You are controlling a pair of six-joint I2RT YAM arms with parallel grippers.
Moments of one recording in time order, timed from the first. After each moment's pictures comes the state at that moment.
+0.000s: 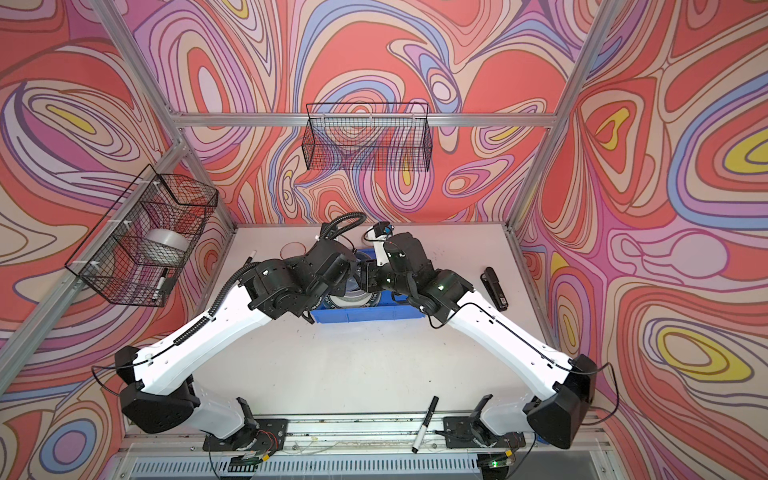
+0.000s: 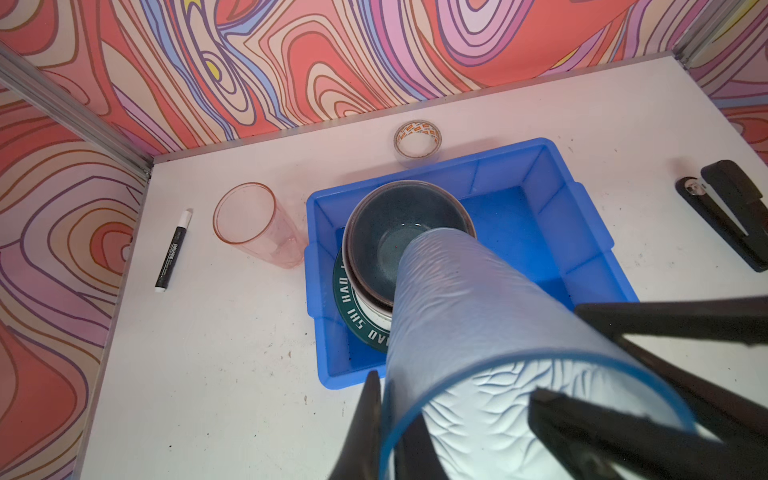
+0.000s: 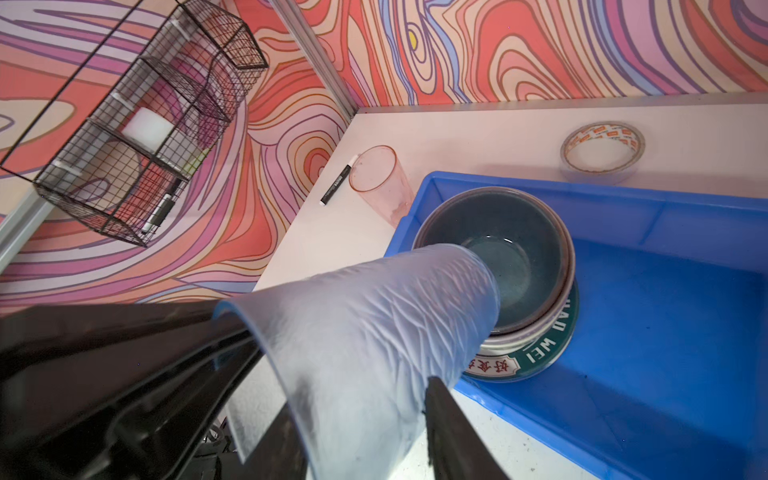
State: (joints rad) left arm -0.95 1.51 1.75 -1.12 -0.65 -0.56; right arm 0.76 1.37 1.40 -0.50 -0.08 0.52
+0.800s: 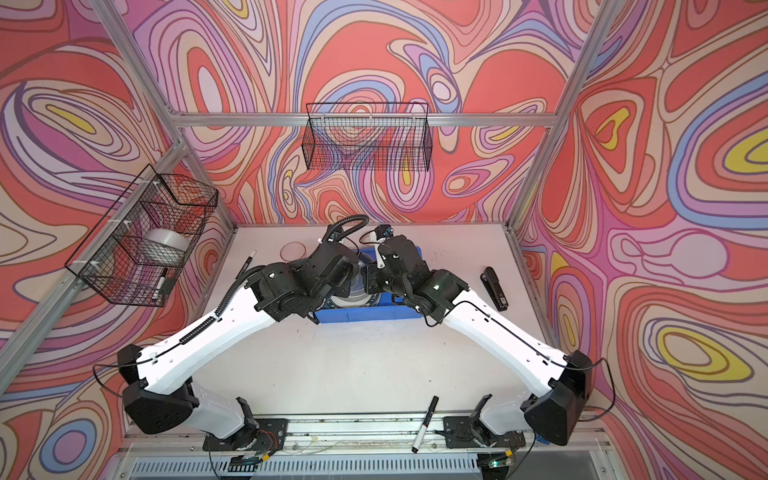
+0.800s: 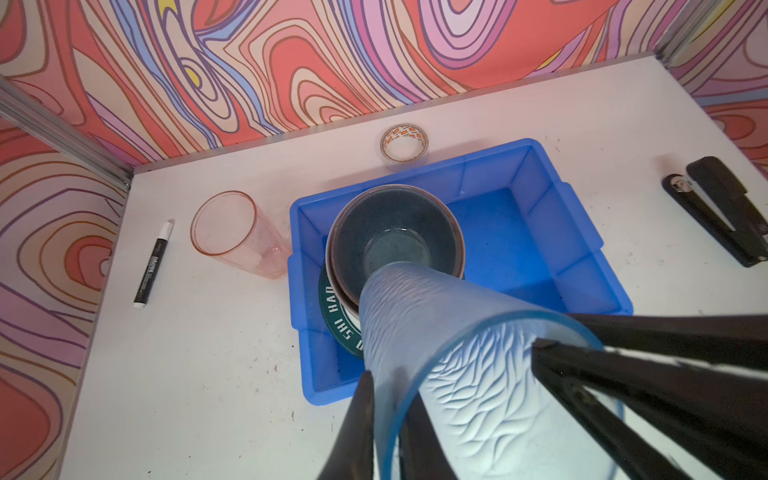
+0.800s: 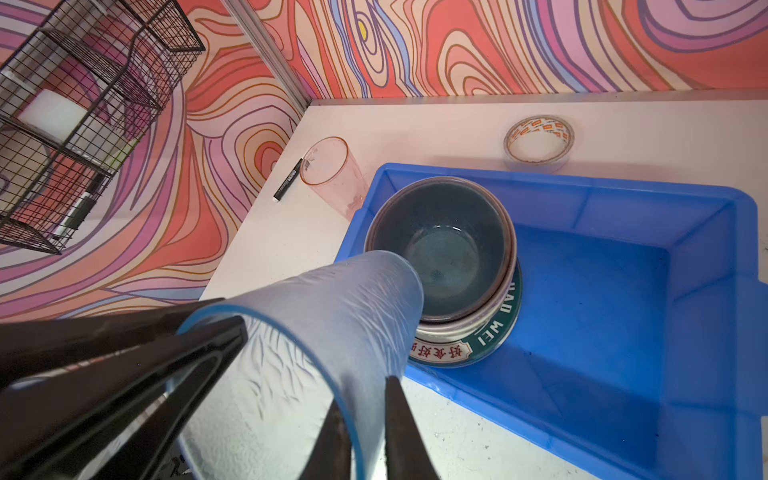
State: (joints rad) left arm -0.95 1.49 1.68 -1.02 -0.61 -0.53; right arm 0.77 1.38 1.40 -0.56 0.03 0.51
